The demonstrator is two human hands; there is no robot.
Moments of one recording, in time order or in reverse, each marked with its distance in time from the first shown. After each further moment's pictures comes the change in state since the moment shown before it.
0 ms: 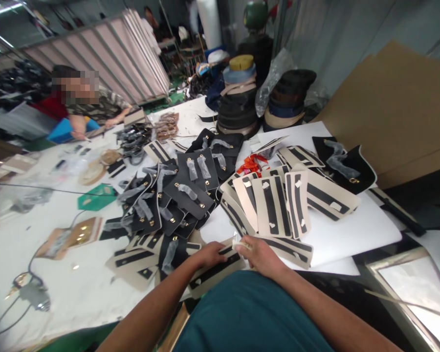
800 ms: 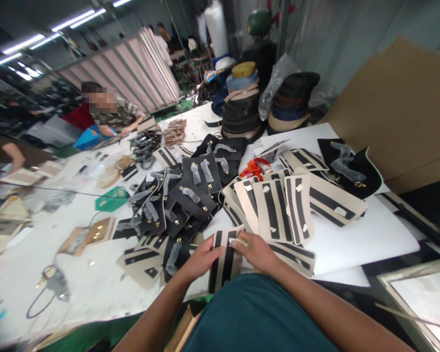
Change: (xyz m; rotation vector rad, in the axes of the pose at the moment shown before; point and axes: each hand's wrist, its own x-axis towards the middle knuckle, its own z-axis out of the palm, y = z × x) left_hand -0.077 0.093 -0.022 -0.577 0.353 0.177; right_hand 0.019 -0.006 -0.011 -0.028 0.002 -0.126
